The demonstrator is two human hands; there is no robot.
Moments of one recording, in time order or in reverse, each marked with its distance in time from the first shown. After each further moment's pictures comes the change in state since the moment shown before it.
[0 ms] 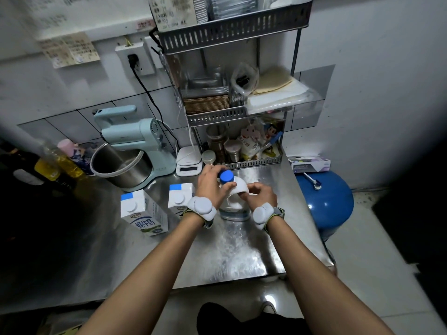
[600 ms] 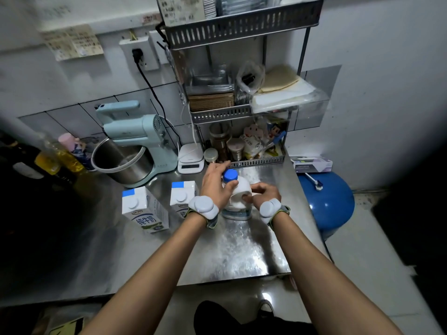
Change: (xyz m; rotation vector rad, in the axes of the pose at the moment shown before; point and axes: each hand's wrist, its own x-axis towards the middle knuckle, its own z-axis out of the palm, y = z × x) left_hand -0.006 0.001 0.000 -0.083 0.010 0.025; right_hand 0.014 0.009 -0.001 0.071 -0.058 0.002
